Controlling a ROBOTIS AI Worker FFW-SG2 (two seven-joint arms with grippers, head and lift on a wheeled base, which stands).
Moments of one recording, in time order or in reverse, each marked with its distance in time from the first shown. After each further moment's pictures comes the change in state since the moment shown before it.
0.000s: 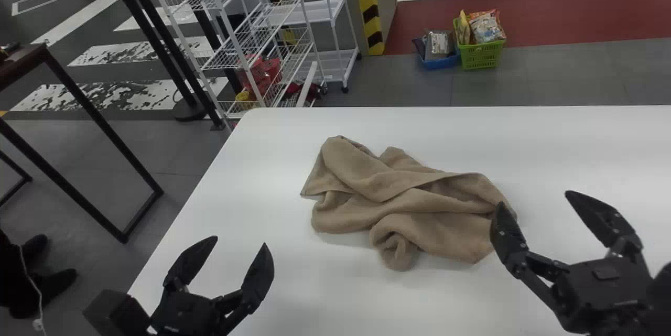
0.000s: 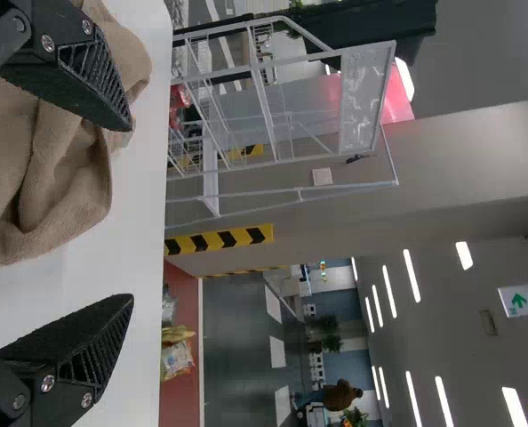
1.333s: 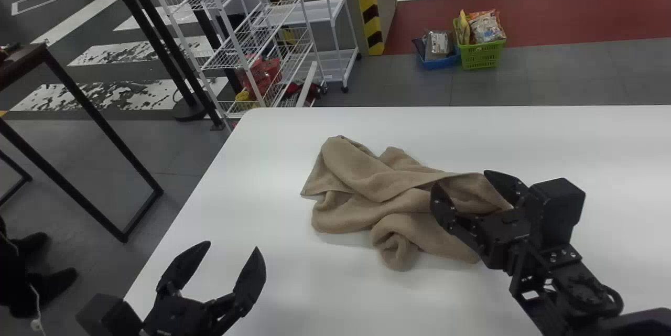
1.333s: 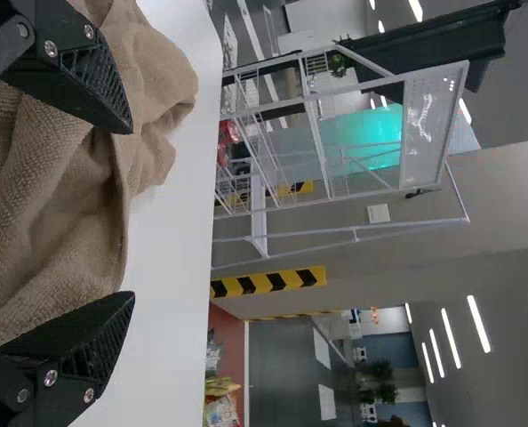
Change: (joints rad) left arm -0.005 0.000 0.029 0.026 0.022 -0.001 -0.014; right arm -0.397 0.000 0.151 0.469 -0.119 0.034 -0.060
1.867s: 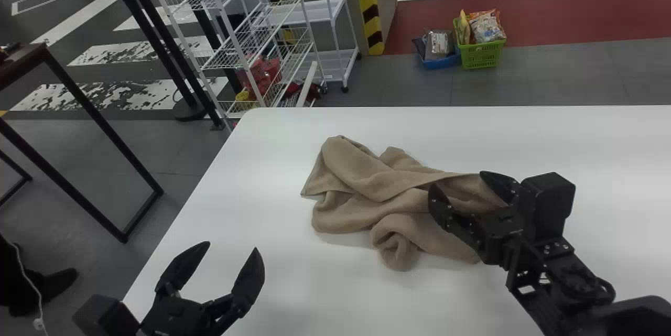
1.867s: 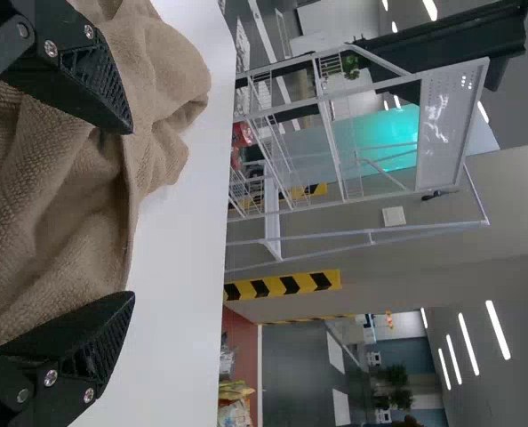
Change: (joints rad) left arm 0.001 0.000 0.007 0.000 0.011 0.000 -0.014; right arm -0.046 0.000 0.014 0.050 -0.023 0.008 0.000
